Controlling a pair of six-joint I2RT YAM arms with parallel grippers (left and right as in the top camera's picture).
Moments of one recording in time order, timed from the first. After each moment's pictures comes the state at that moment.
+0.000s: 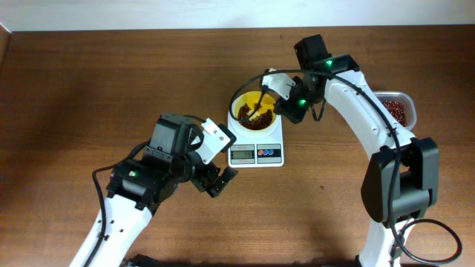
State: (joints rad) left arm -0.38 1.14 0.99 -0.80 0.35 0.32; right arm 0.29 2.03 1.72 -1.00 -0.41 -0.76
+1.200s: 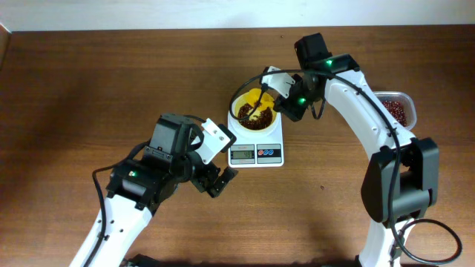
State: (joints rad) left arm -0.38 1.14 0.99 -0.80 0.35 0.32; right arm 0.29 2.03 1.72 -0.97 -0.41 -0.76
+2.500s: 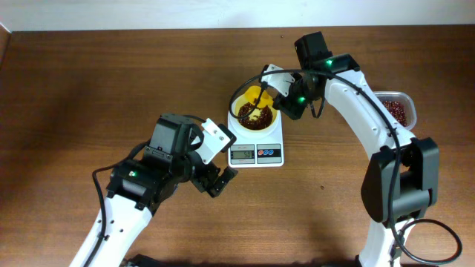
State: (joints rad) left arm -0.38 1.14 0.99 -0.80 0.35 0.32; right arm 0.29 2.03 1.72 -0.94 -0.41 -0.76
